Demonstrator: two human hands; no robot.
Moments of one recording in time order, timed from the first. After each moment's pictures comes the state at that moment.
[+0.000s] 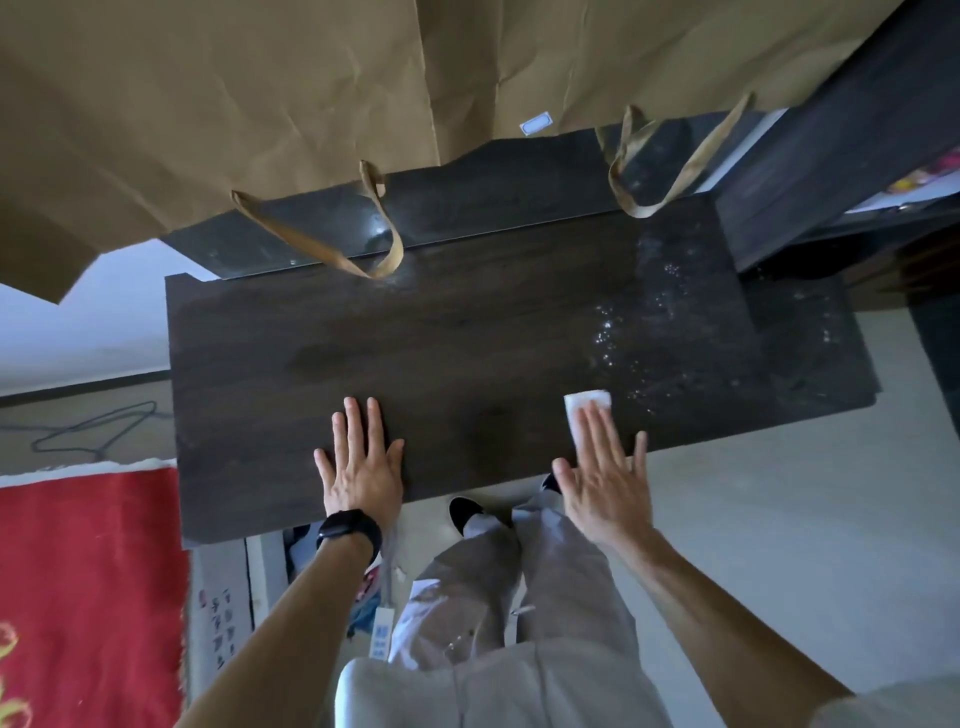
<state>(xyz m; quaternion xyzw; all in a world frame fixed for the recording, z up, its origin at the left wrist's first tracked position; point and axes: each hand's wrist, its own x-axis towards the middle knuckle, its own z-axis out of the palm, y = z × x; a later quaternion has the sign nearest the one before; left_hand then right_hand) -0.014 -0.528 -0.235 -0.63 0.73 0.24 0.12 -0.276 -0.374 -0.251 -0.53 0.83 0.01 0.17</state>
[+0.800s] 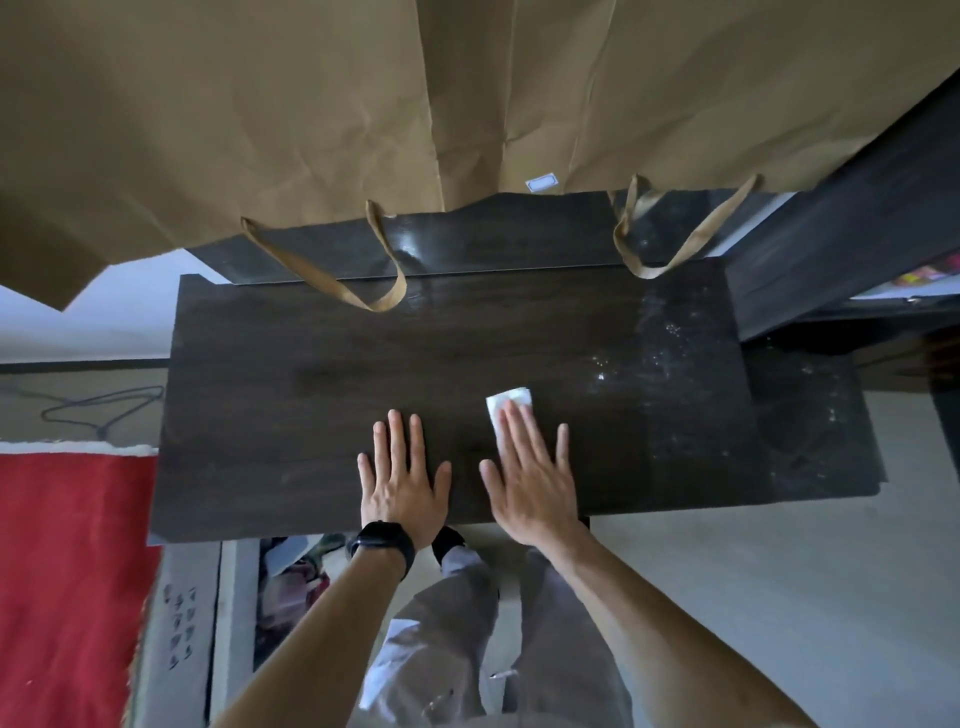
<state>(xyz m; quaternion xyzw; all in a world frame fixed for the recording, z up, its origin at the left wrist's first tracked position) -0.091 -0.507 -0.238 -0.62 0.74 0.23 0.13 -0.265 -0.451 -0.248 -0.63 0.75 -0.02 0.19</state>
